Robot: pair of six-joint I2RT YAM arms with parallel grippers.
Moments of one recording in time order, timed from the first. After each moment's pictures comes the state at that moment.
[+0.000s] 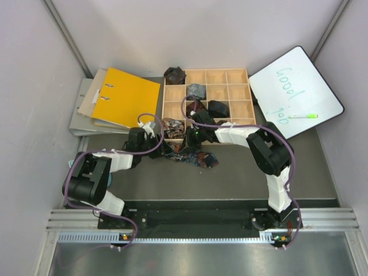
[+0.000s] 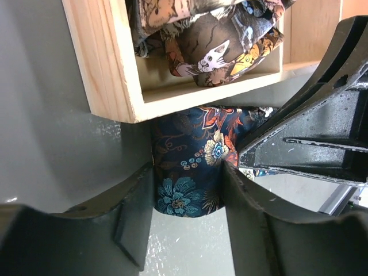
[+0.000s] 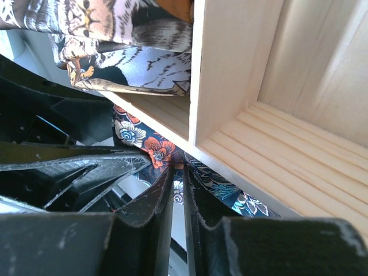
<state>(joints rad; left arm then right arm) -0.26 1.52 0.53 0.31 0.48 -0.57 0.70 2.02 1.30 -0.19 -0.45 0.86</state>
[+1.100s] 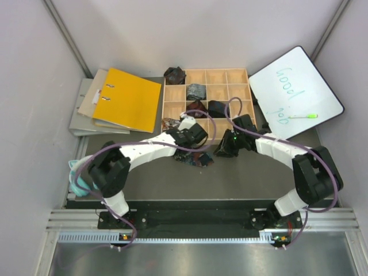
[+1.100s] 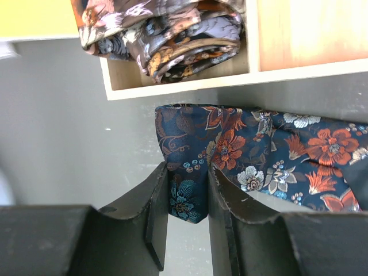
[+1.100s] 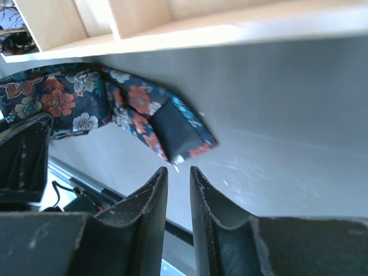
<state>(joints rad) -0.87 1.71 1.21 -0.69 -0.62 -0.57 0.44 1.53 0.86 -0.31 -0.36 0.84</state>
